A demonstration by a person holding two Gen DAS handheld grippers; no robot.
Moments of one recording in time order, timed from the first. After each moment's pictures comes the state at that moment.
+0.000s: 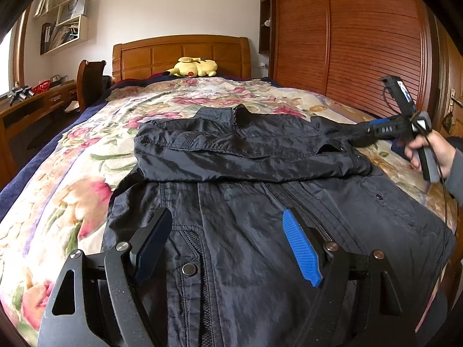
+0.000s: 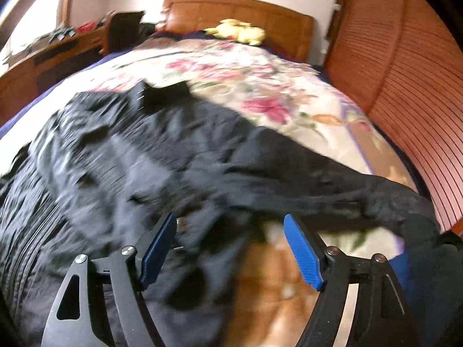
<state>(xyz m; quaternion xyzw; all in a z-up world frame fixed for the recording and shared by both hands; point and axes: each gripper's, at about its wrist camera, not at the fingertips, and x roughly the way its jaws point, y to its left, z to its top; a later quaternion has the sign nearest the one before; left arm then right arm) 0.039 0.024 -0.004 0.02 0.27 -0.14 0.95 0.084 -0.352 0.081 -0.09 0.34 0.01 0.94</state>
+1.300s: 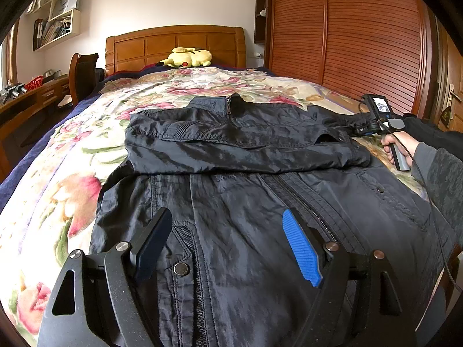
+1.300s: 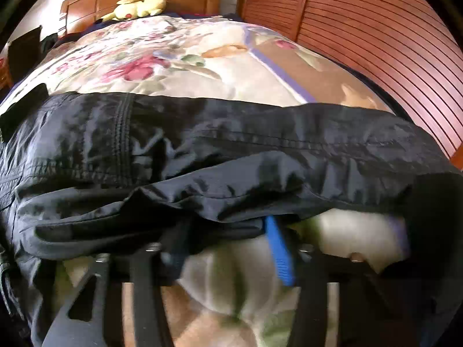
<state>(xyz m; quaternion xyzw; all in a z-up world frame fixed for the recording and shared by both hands) 0.051 0.018 -0.009 0.03 0.30 -0.15 0.94 0.212 -0.466 -0.004 0.01 0.41 -0.14 0.90</state>
